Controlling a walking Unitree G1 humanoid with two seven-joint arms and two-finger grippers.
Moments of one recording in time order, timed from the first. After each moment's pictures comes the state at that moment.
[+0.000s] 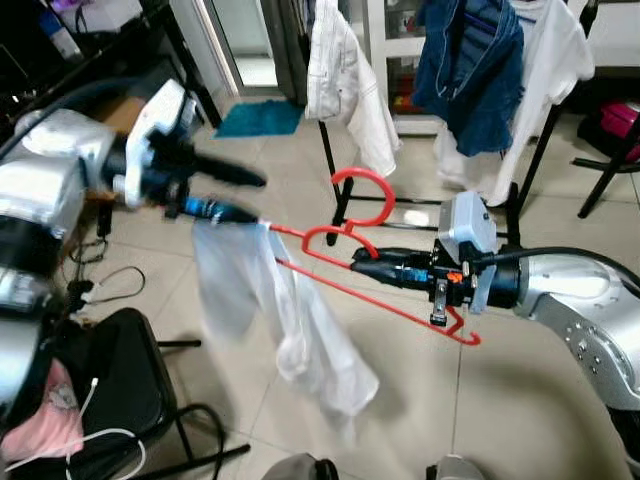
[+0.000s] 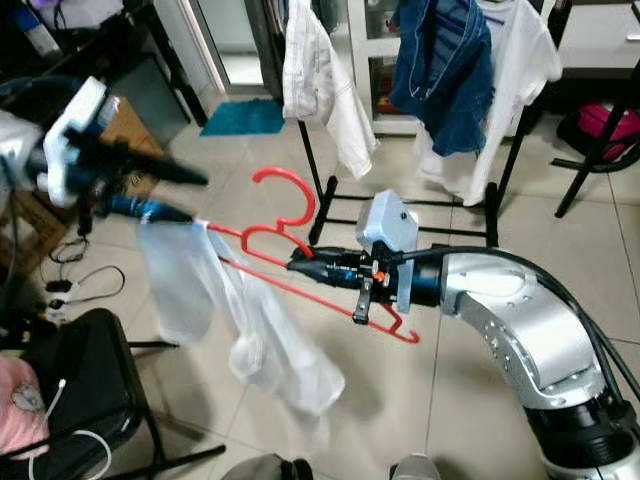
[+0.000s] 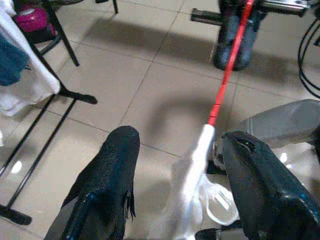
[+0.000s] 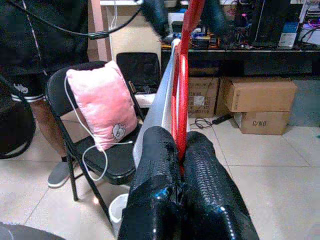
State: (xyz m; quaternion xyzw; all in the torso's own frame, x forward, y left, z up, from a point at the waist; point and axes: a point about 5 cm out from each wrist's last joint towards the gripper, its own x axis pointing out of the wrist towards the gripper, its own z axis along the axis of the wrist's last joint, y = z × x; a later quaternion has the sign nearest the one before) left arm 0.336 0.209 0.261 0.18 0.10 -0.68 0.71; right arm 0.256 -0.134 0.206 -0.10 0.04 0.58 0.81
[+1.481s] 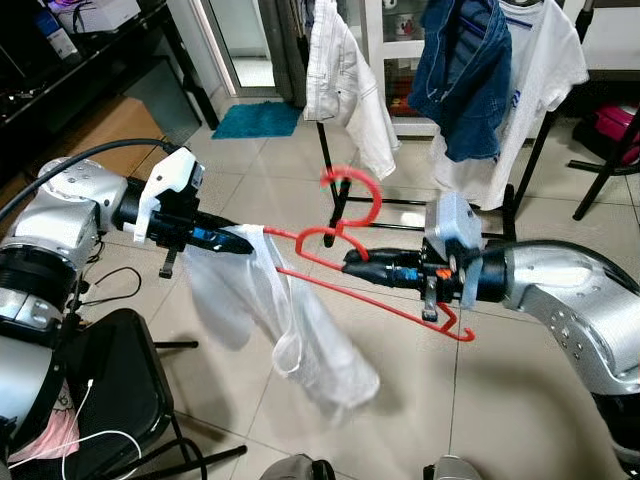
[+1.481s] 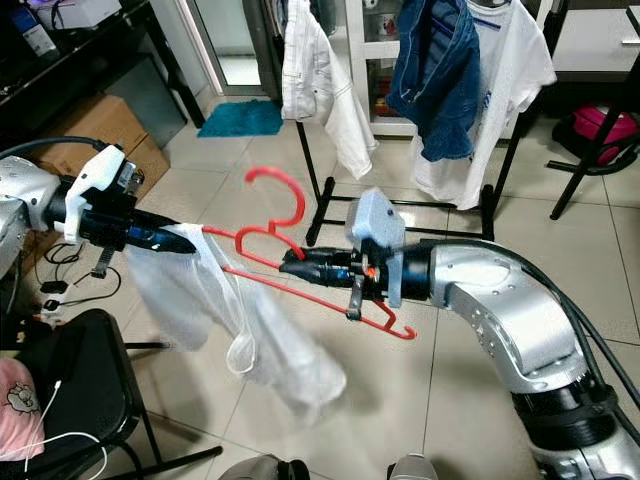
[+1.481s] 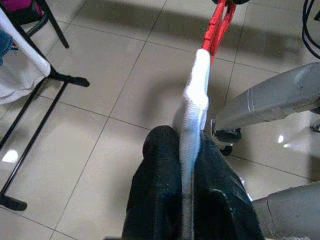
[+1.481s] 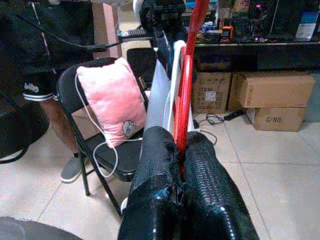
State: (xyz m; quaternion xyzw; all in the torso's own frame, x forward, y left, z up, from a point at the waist) left arm 0.336 0.221 0.216 0.20 0.12 -0.67 0.70; right arm 0.265 -0.123 0.205 -0.09 0.05 0.61 0.79
